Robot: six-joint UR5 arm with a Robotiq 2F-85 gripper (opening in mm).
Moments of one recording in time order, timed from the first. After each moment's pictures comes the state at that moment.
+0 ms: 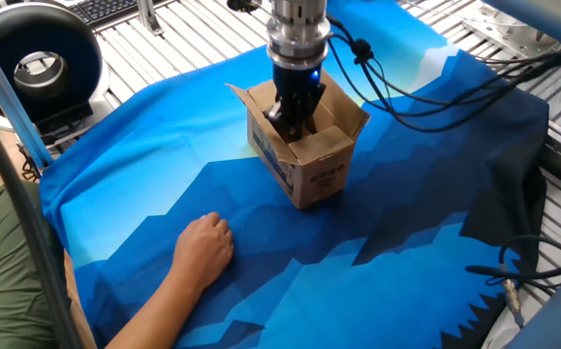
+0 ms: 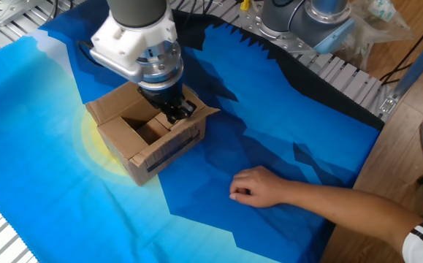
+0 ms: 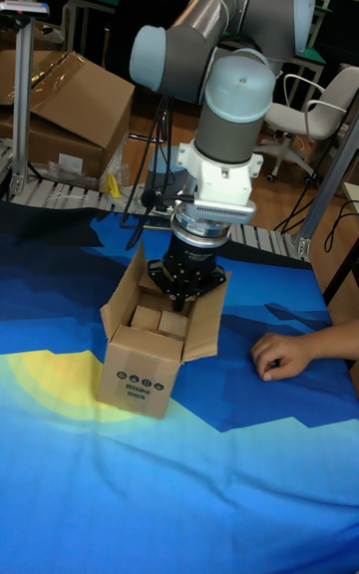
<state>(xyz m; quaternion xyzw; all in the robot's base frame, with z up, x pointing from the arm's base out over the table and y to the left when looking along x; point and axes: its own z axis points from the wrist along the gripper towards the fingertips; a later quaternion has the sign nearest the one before) 0.503 0.027 0.109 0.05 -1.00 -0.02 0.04</state>
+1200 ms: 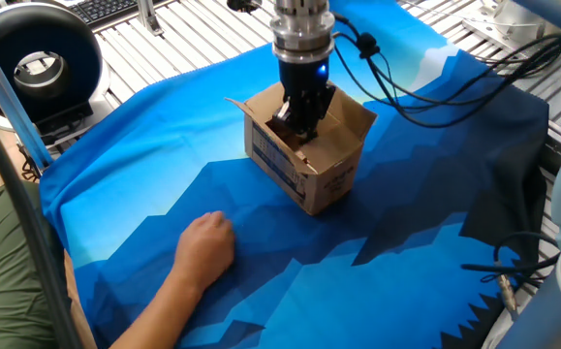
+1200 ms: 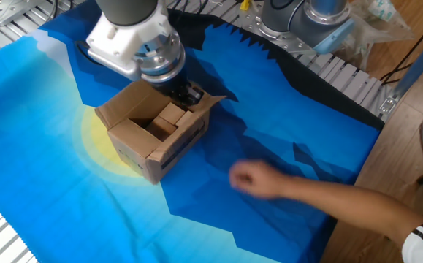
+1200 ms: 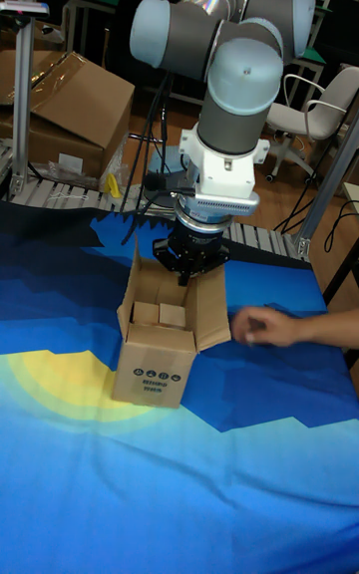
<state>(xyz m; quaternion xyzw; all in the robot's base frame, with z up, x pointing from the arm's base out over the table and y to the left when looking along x) 0.470 0.029 0.146 0.05 -0.99 -0.03 0.12</state>
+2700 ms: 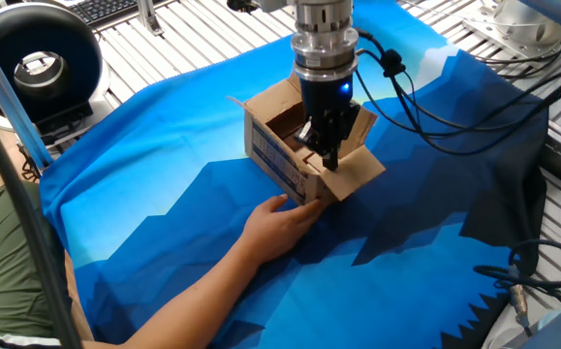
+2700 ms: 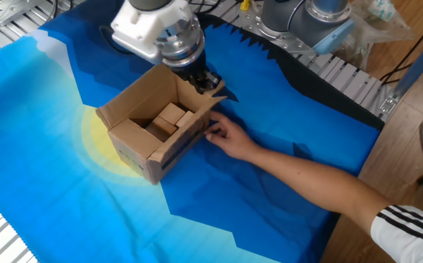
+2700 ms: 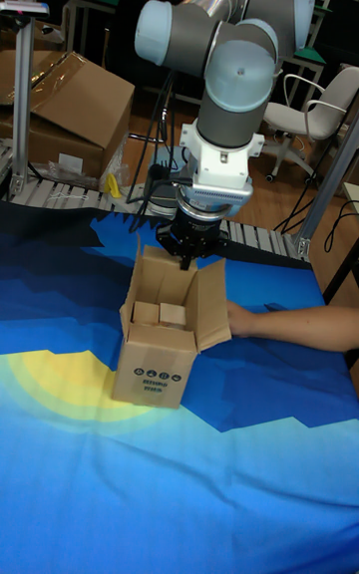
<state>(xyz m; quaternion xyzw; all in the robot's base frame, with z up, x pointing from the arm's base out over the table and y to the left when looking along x) 0.417 0.036 0.135 0.03 -0.99 -0.04 0.13</state>
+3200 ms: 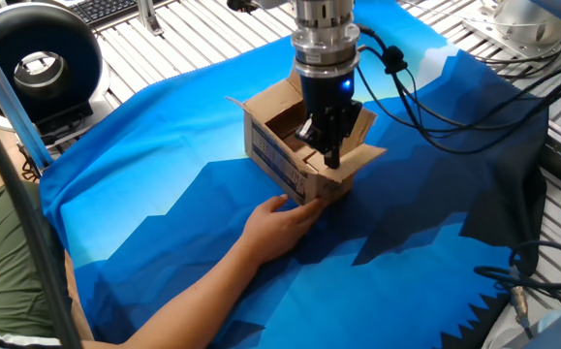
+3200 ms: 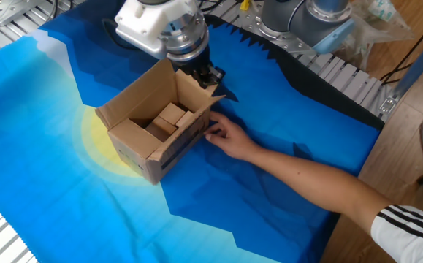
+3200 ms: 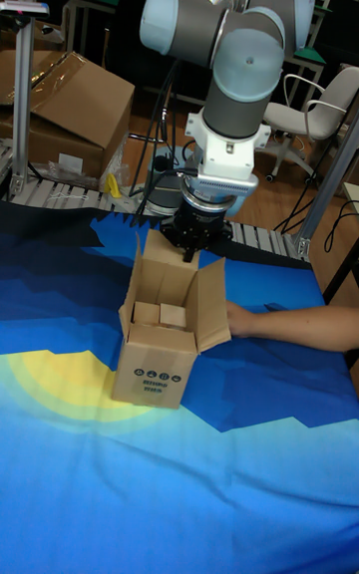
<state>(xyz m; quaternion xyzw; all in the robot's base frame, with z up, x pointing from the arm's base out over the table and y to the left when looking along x) 0.409 0.037 0.151 0.02 -0.99 -0.03 0.14</state>
